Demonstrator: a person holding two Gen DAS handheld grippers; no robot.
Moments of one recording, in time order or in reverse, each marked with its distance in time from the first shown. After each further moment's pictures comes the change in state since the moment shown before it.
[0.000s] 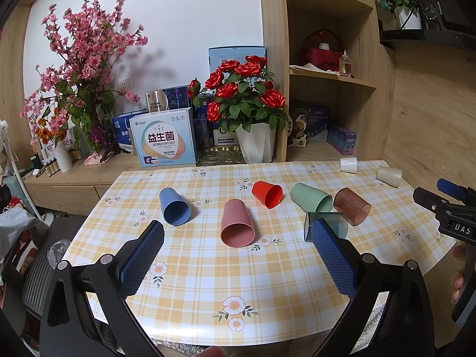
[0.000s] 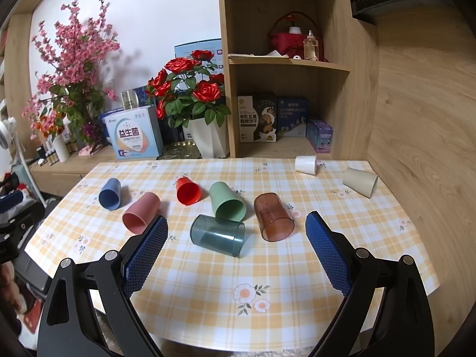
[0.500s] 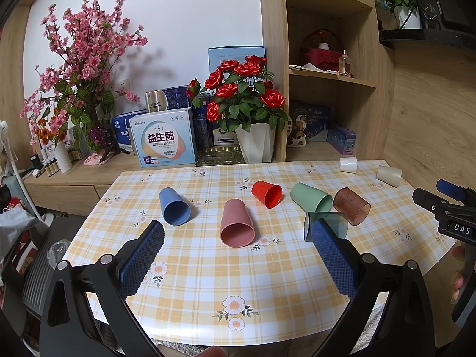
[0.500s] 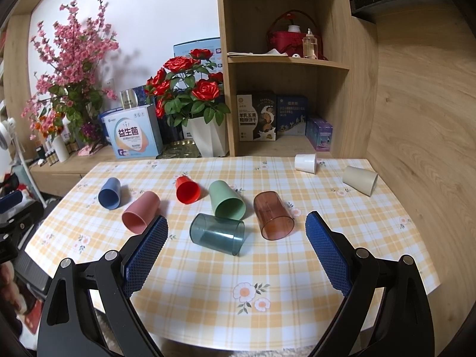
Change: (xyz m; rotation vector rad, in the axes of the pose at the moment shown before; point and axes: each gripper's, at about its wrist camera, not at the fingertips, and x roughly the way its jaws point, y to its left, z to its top) left arm 0.000 0.000 0.000 0.000 0.001 0.000; right arm 0.001 -0.001 0.000 0.002 0.002 0.001
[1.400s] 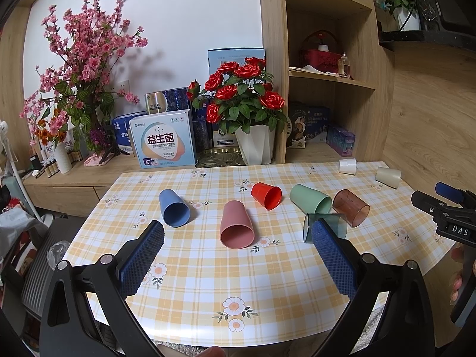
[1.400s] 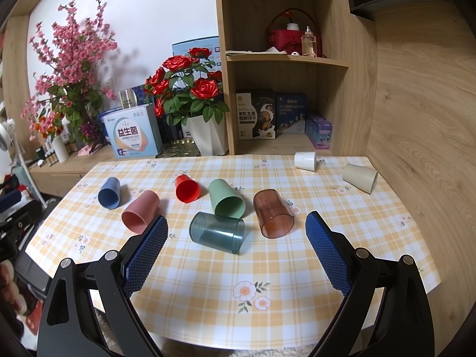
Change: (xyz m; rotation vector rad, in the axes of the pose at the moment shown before) left arm 0.007 -0.005 -0.006 0.001 -0.004 0.001; right arm -0.002 0.001 0.001 0.004 0.004 0.002
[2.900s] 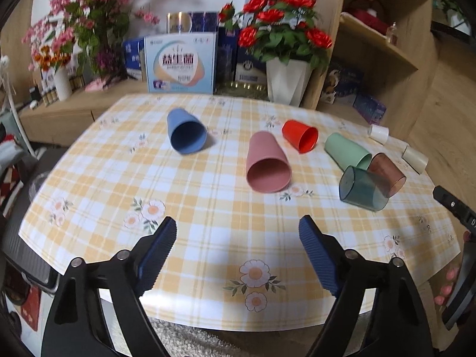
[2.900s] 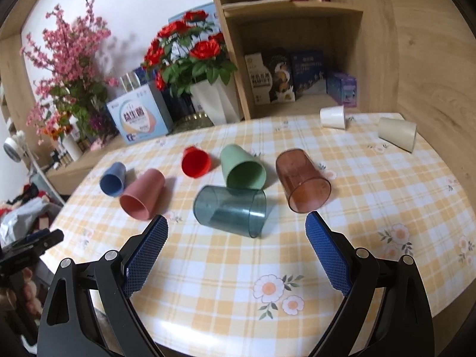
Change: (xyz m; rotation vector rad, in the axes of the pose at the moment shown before) left arm 0.089 0.058 -0.063 -0.187 0.283 0.002; right arm 0.093 -0.013 -0.038 0.094 0.137 0.124
